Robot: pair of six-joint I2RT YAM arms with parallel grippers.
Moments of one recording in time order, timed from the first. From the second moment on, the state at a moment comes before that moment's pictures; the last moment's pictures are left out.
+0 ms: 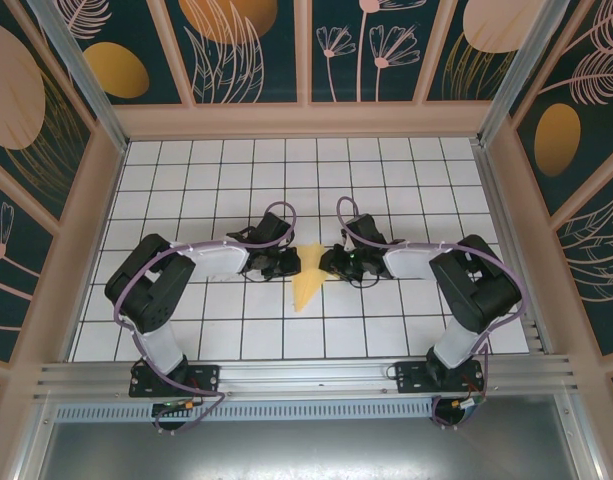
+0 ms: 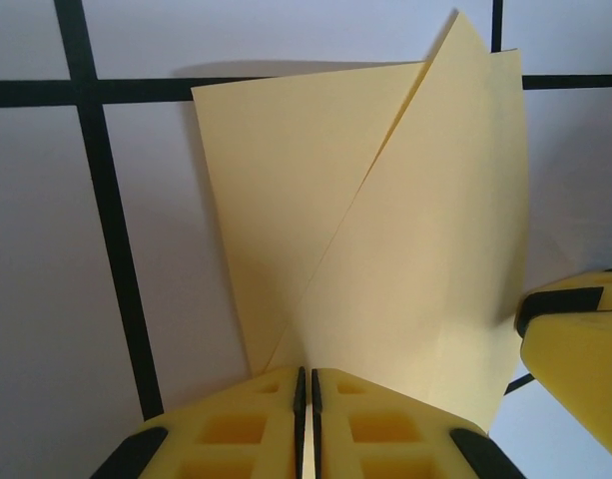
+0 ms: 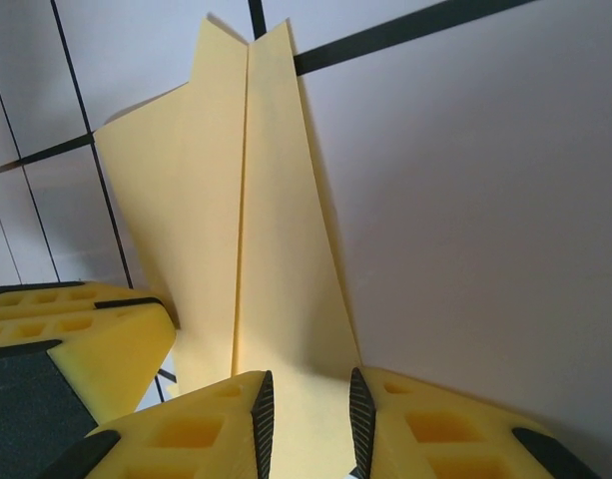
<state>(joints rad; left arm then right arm) -0.67 1.78 0.92 -0.20 0.25 -0.73 0.60 1.68 0.74 -0.01 -0.42 0.89</state>
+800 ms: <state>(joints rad) -0.67 1.78 0.91 -0.19 0.26 -0.73 0.60 1.65 0.68 0.05 -0.40 0.97</state>
